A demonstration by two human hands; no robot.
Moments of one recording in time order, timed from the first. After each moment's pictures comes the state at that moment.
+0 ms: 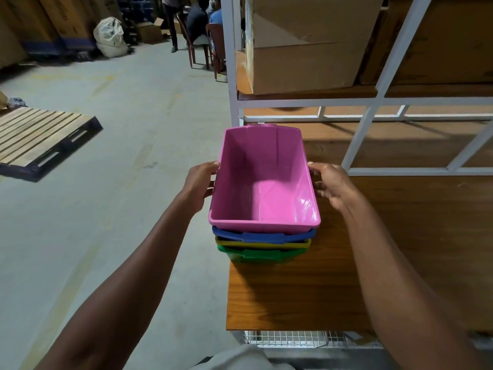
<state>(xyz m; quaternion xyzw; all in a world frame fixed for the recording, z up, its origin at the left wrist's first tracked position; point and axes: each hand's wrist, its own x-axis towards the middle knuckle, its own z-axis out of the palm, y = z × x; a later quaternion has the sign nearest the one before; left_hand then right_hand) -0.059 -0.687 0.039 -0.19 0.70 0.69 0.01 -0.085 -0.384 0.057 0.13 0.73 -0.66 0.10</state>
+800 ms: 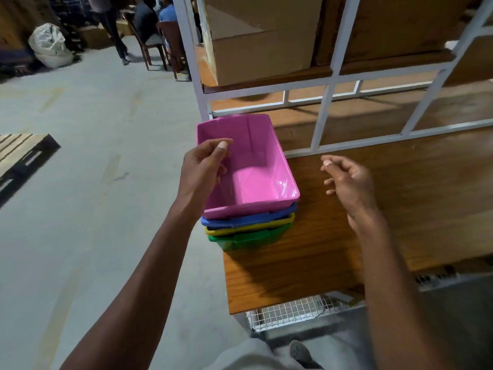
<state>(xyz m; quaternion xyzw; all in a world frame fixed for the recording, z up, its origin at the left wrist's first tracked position) 0.016 -0.628 0.106 0.00 0.75 0.66 -0.09 0.049 -0.353 0.079 0.16 0.76 -0.62 -0.12</state>
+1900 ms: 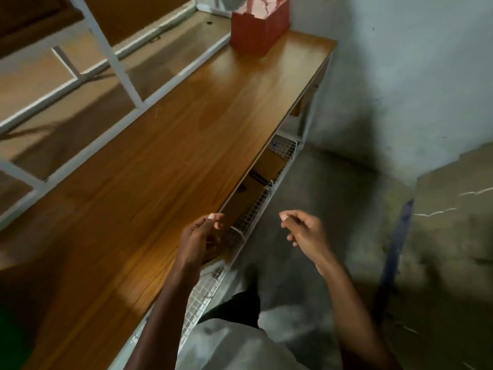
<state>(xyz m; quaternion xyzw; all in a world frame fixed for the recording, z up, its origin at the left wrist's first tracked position) 0.142 -0.089 -0.069 0.09 0.70 0.58 0.41 0.335 0.091 -0.087 0.47 0.63 -0.60 -0.15</state>
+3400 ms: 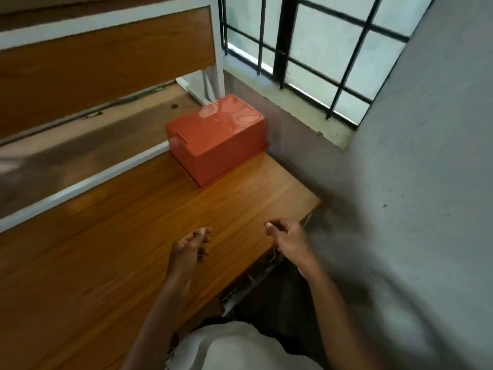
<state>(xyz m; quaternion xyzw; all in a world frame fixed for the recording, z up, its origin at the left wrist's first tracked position) -0.091 0.717 -0.095 -0.07 0.73 0.62 0.27 0.015 0.948 -0.078 0.35 0.74 -0.58 0.02</state>
